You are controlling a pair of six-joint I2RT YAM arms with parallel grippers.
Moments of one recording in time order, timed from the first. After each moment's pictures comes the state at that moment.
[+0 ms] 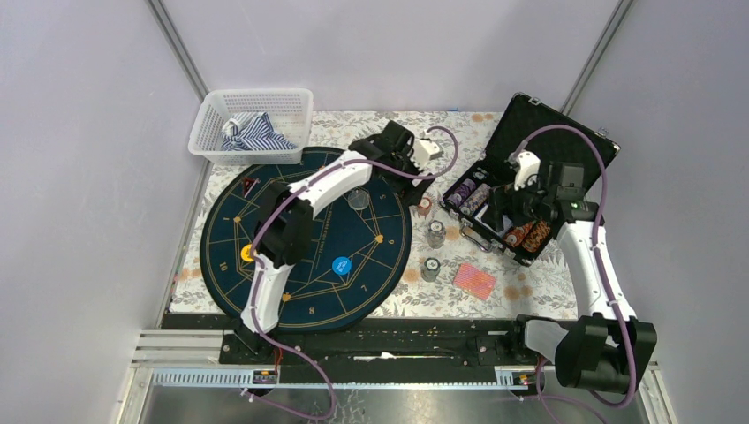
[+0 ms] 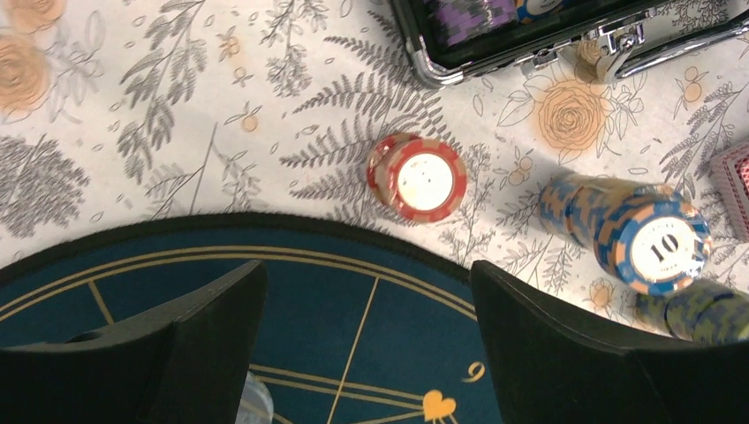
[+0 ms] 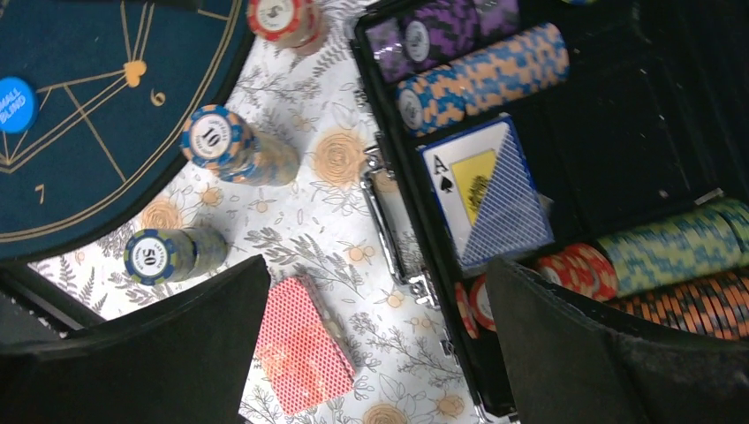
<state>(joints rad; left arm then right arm) -0.65 2.15 1.87 -0.63 0.34 0.28 -0.08 1.14 0.93 -0.66 -0.55 -0.34</state>
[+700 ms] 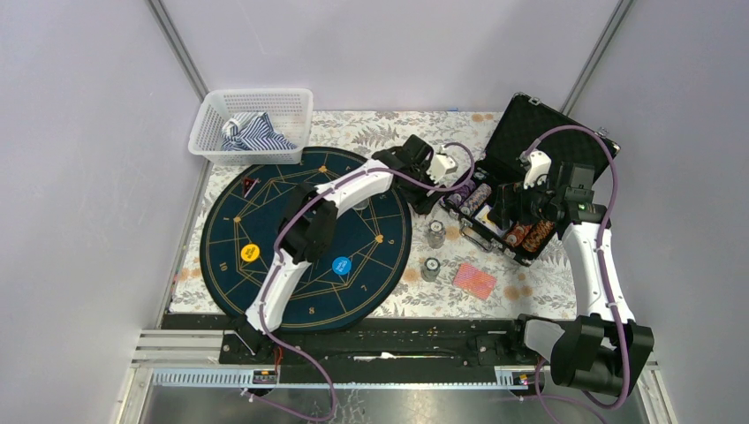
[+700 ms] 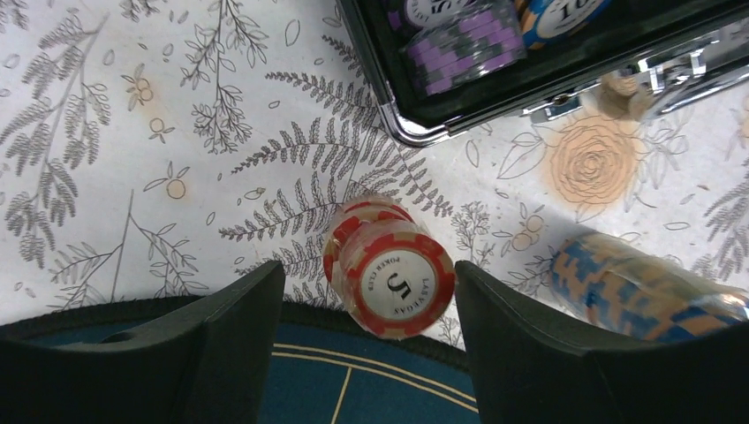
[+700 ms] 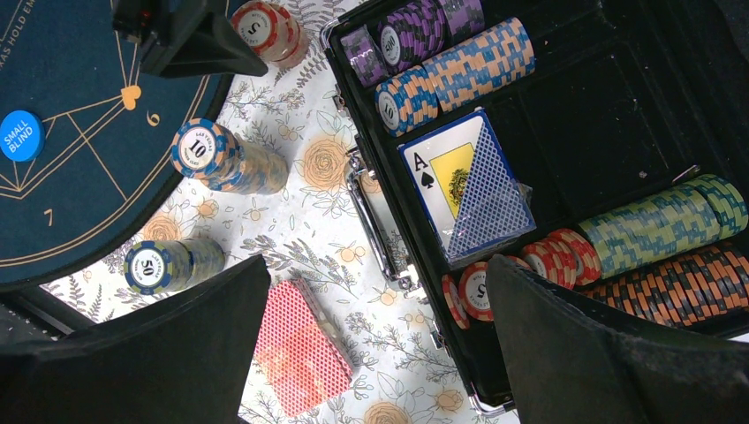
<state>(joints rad) -0.73 2.33 2.00 -0.62 0.30 0.26 -0.19 1.13 0.92 -0.65 -0.59 -0.31</state>
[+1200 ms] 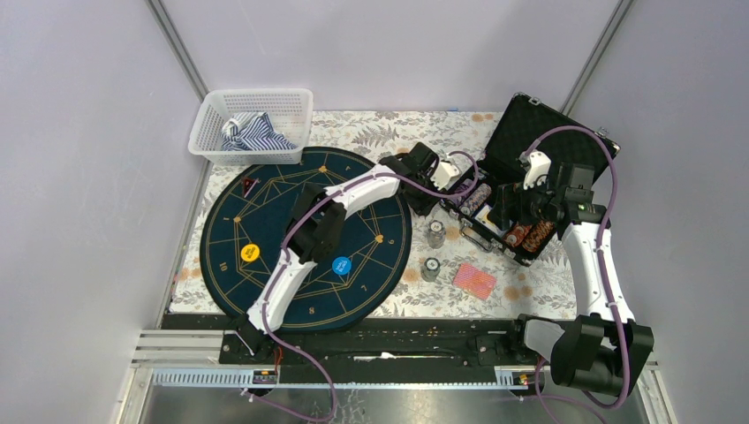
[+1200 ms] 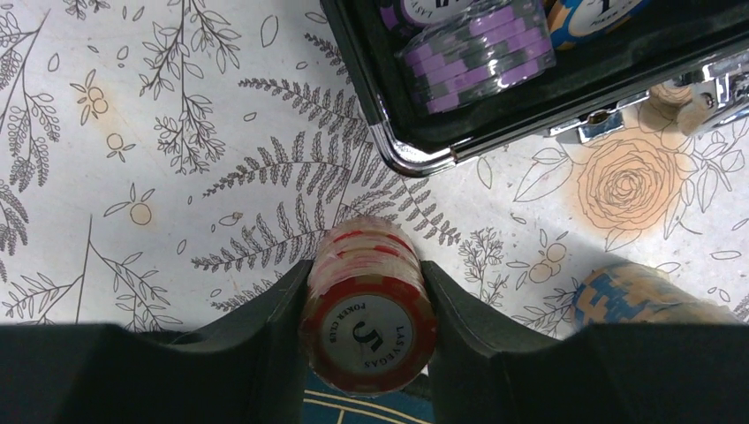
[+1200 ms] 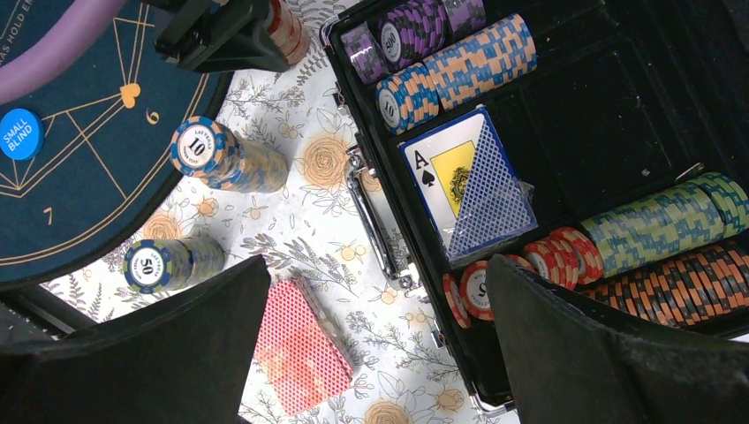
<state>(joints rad) -0.76 2.41 2.03 -0.62 0.25 0.26 -0.19 1.13 0.92 -0.65 -0.59 -0.31</state>
